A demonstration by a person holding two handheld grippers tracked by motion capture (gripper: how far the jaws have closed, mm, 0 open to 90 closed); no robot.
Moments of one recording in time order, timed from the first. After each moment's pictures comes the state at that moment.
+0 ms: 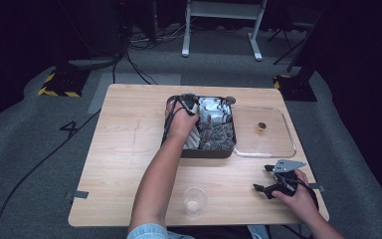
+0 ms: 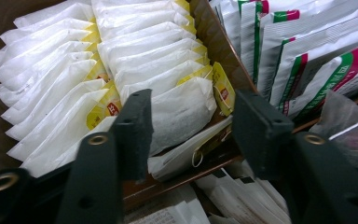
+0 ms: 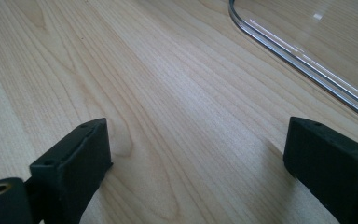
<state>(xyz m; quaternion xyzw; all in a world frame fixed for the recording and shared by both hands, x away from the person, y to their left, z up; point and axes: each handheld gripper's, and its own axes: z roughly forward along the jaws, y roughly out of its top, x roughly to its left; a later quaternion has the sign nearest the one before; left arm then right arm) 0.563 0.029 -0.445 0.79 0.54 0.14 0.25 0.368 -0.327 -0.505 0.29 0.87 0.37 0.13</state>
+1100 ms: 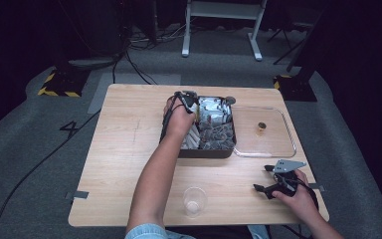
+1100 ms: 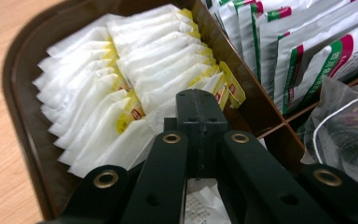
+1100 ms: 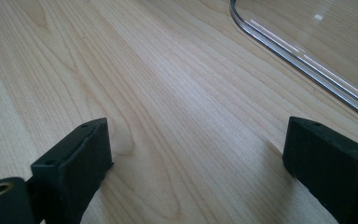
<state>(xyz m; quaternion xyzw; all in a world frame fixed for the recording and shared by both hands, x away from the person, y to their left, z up) 0.560 0.036 -0.425 0.82 0.49 0.17 0.24 0.367 -0.327 -0.505 0.29 0.87 0.37 0.12</state>
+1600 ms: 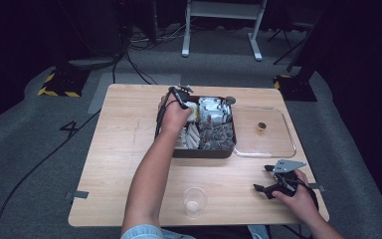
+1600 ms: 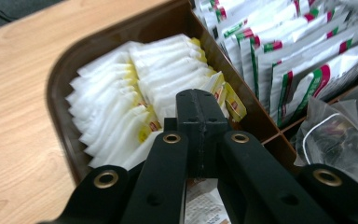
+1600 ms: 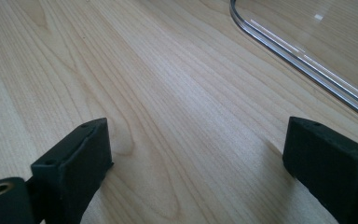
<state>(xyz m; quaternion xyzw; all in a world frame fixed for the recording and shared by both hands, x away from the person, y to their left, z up) 0.558 0.055 -0.404 0.81 0.49 0.17 0.28 0.367 -0.327 -0.505 0.29 0.87 0.37 0.12</state>
